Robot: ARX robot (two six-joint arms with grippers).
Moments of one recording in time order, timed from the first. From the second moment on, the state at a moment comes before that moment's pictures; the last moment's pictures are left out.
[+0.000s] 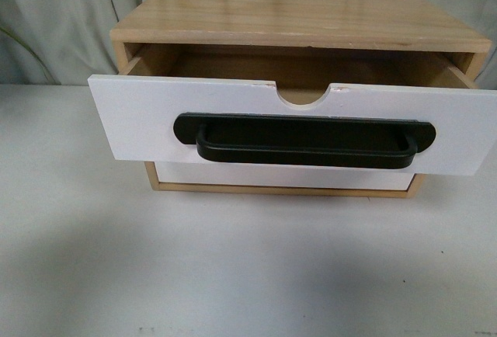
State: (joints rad) left arm 0.00 0.51 0.12 0.39 0.00 -0.01; right arm 0.19 0.38 0.11 0.27 0.18 -0.02
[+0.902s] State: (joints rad) left arm 0.00 0.20 0.01 0.20 0.00 0.00; right arm 0.00 0.00 0.01 0.00 0.00 -0.01
